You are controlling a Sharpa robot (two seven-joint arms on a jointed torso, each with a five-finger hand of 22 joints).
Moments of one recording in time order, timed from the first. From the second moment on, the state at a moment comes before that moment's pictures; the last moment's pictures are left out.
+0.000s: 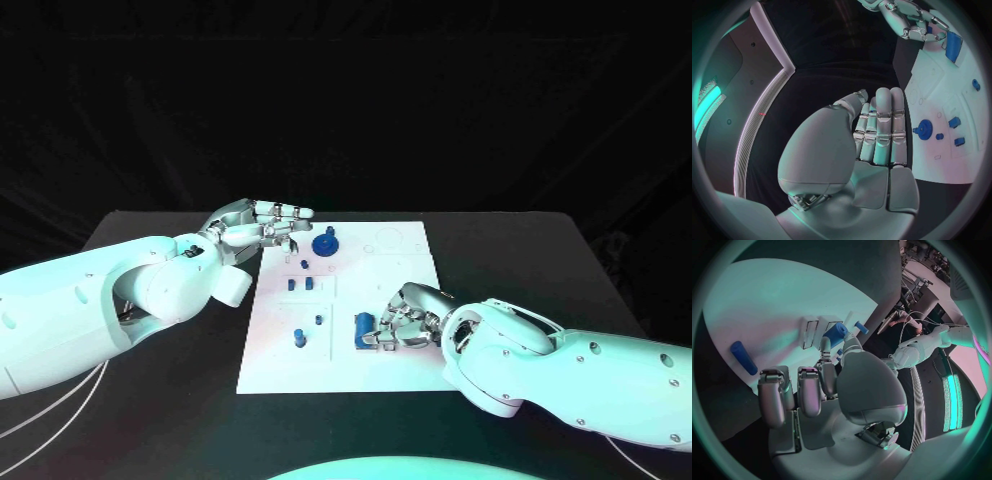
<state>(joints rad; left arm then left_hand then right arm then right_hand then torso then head) 1.18 -0.93 -0.01 1.60 -0.09 -0.16 0.19 1.47 -0.16 0.38 0.08 0.17 1.02 0.19 0.07 0.11 1.13 0.11 0.18 0.15 1.20 0.03 0.89 0.39 0.17 0.98 0.11 0.89 0.57 1.04 -0.84 -0.12 1.83 -1.32 -0.43 -0.57 1.26 -0.01 -0.14 0.23 0.27 1.11 0.04 0.33 0.45 1.45 -0.03 1.27 1.31 1.46 -0.08 1.52 1.31 0.01 1.47 0.03 1.56 1.31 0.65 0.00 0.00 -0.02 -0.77</state>
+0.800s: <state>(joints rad) 1.18 -0.93 -0.01 1.60 -0.09 -0.16 0.18 1.47 -0.16 0.38 0.08 0.17 1.02 0.19 0.07 0.11 1.13 0.11 0.18 0.15 1.19 0.03 0.89 0.39 0.17 0.98 0.11 0.89 0.57 1.04 -0.85 -0.12 1.83 -1.32 -0.40 -0.57 1.28 -0.02 -0.16 0.24 0.29 1.11 0.04 0.34 0.48 1.45 -0.03 1.28 1.35 1.46 -0.09 1.52 1.31 0.01 1.47 0.02 1.56 1.31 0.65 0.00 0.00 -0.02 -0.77</state>
